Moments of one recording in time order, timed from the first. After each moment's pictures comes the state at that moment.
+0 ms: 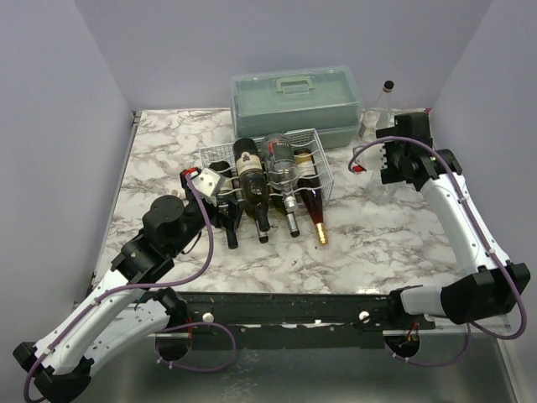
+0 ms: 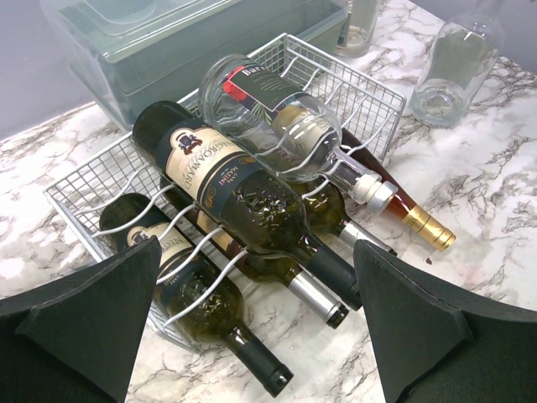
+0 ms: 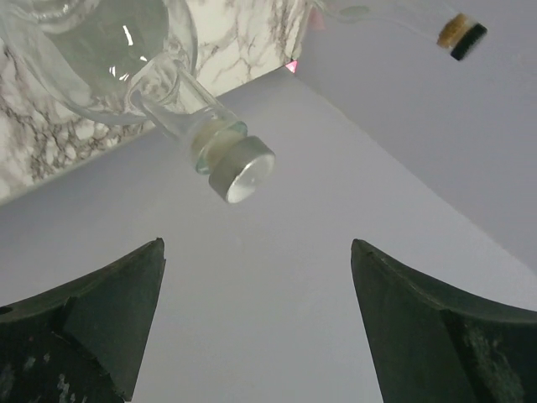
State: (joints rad) left arm -0.71 0.65 0.81 -0.28 -0.12 0.02; right arm 0.19 1.35 1.37 -0.80 0.34 -1.68
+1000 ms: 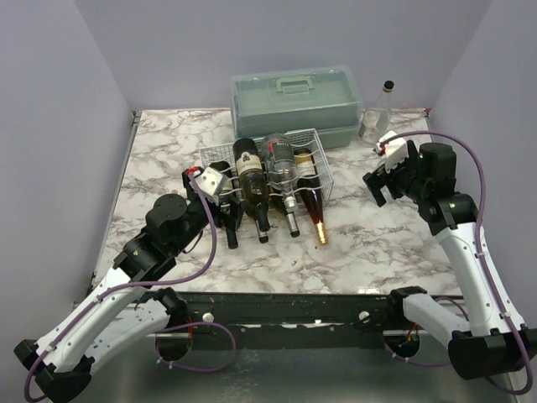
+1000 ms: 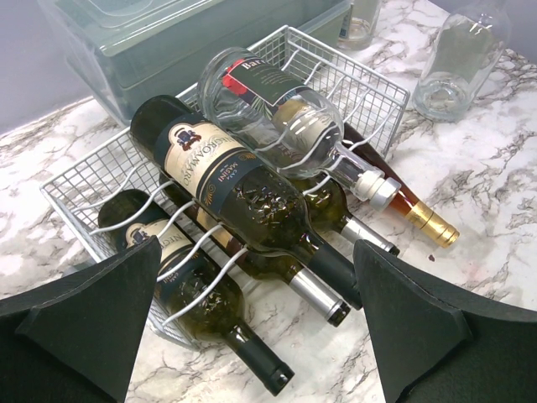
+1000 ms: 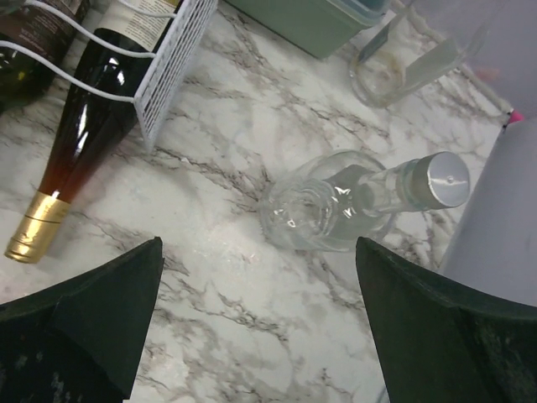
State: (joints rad) left arm -0.71 0.67 0.81 -0.28 -0.12 0.02; right arm 0.14 0.99 1.10 -0.65 -0.19 -0.56
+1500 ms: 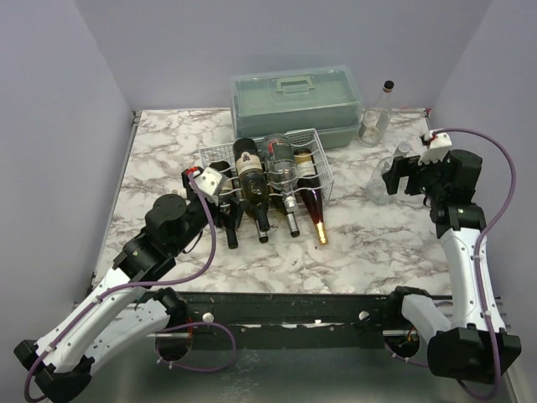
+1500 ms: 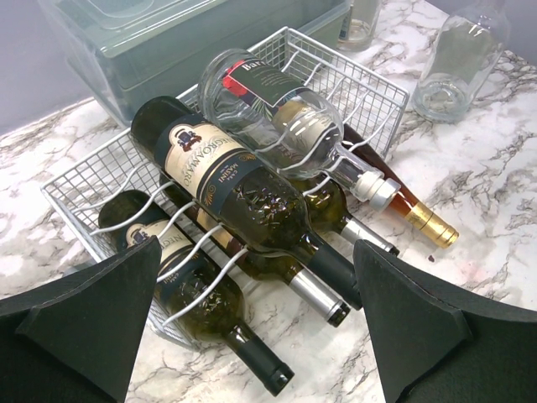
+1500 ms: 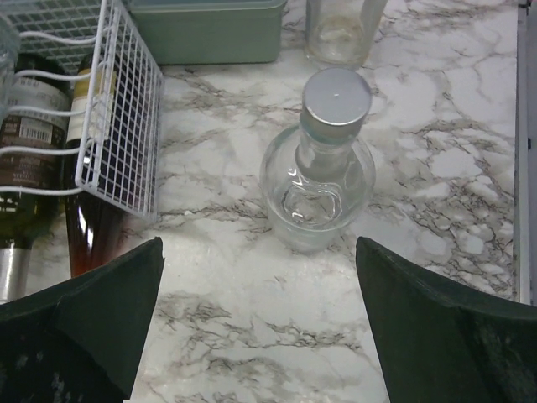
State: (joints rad) left arm -0.71 0.67 0.81 -0.28 -0.12 0.02; right arm -0.14 0.95 0.95 -0.43 -0.34 -0.16
